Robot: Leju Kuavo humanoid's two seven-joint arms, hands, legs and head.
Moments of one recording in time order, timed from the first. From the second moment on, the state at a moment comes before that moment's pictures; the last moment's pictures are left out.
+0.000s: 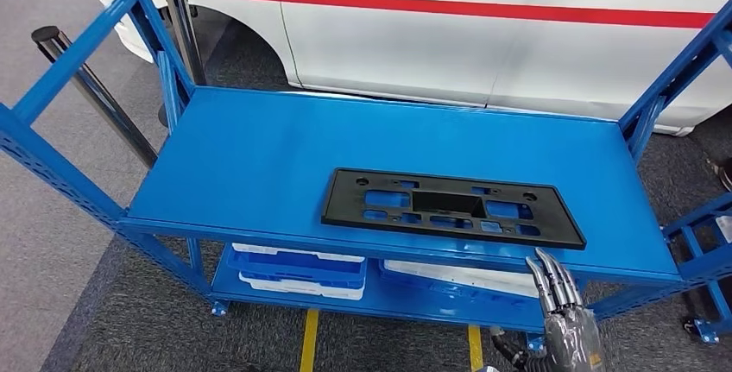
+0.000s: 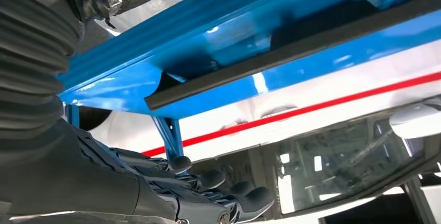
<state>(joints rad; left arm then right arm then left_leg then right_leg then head) -0.08 -0.19 1.05 -0.22 -1.28 0.21 -0.49 0.35 -0.25 0.13 -1.87 0.78 -0.47 -0.34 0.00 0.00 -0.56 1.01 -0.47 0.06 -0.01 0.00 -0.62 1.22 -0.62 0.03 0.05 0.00</state>
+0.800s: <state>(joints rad) -0.09 -0.19 1.05 -0.22 -1.28 0.28 -0.44 0.36 -0.26 0.13 -1.87 0.79 -0.45 -0.31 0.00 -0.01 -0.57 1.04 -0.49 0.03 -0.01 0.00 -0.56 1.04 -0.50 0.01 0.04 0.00</state>
